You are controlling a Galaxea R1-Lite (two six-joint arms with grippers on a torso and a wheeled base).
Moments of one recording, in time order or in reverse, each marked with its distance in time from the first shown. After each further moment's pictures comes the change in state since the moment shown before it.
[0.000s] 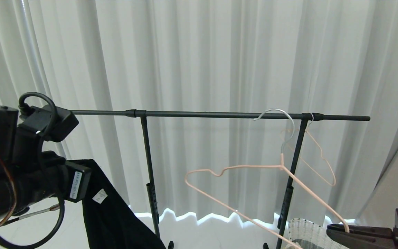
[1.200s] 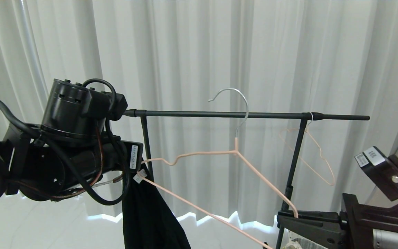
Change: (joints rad) left arm -0.164 0.255 -0.202 -0.002 0.147 -0.240; right arm 0.139 0.245 -0.056 -0.304 0.010 0.068
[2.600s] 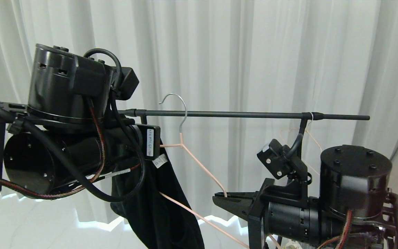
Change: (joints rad) left arm -0.153 -0.015 -0.112 0.001 0.000 -0.048; right arm 0.048 0.412 -0.171 -0.247 -0.013 0.011
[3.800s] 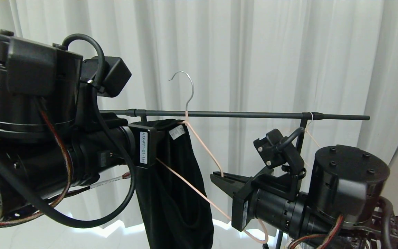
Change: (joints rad) left arm -0.077 -0.078 0.024 0.003 -0.003 0.020; right arm 0.048 0.053 -0.032 -0.143 -0.258 -0.026
